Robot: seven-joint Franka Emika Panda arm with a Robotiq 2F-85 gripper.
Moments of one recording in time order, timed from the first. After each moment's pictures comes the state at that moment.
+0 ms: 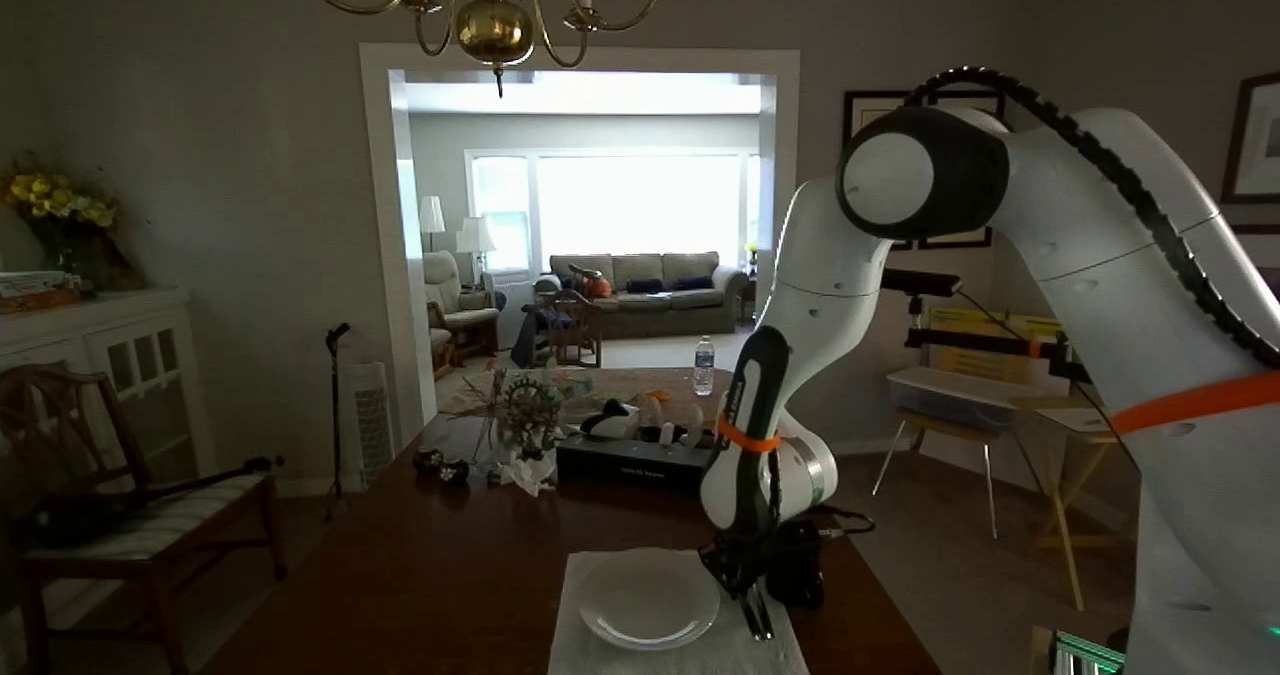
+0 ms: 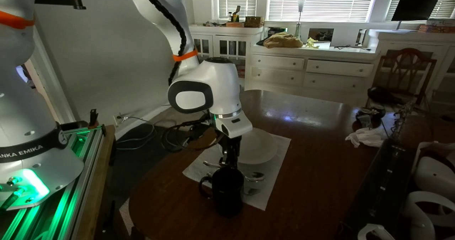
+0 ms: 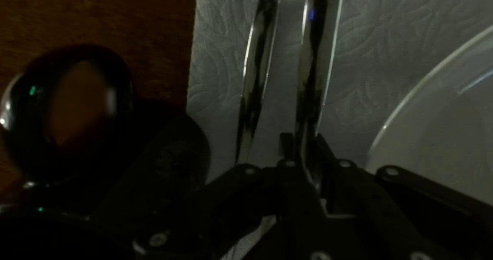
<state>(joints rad) 0.04 0.51 -0.21 -2.44 0.21 3.05 0.35</state>
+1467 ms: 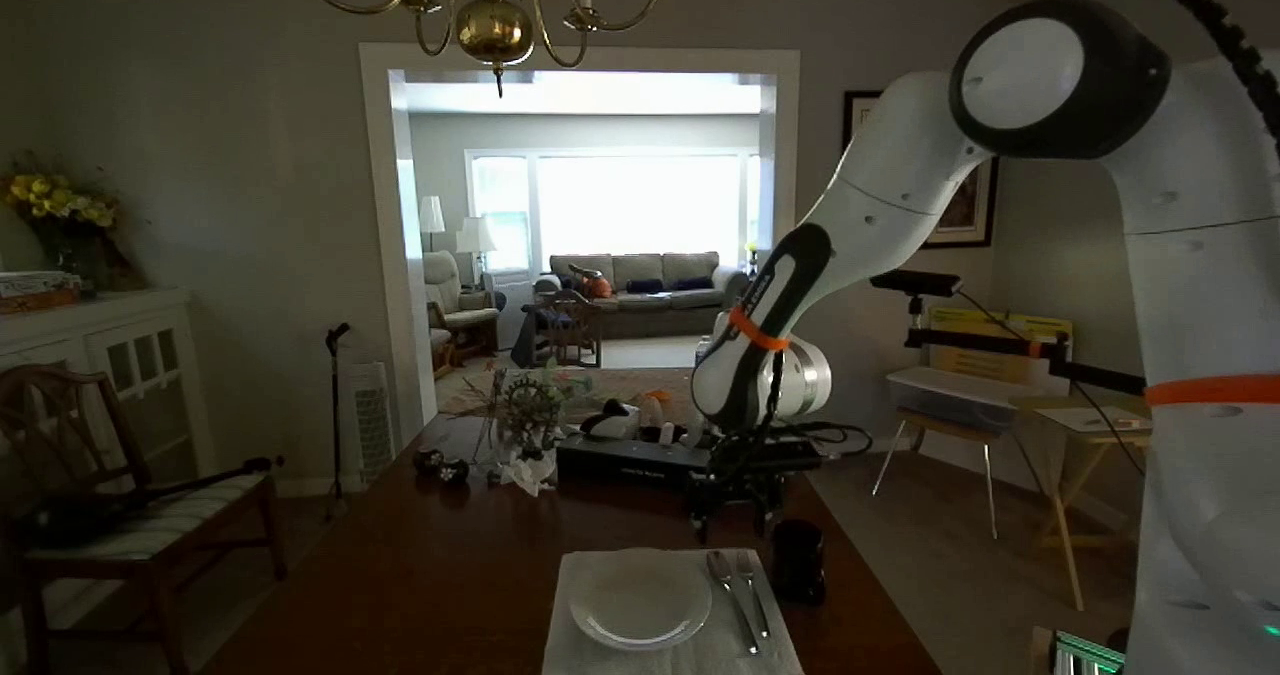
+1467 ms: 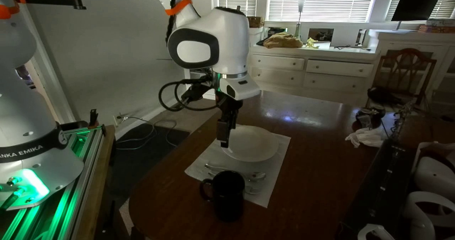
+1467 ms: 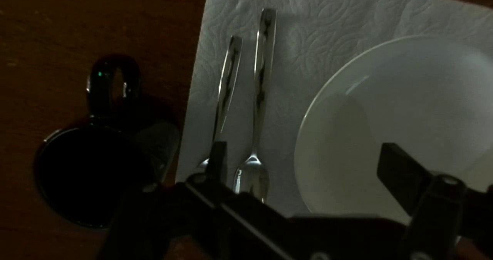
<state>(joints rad) -0.01 0.19 -0.19 -2.45 0.20 2.63 0.25</state>
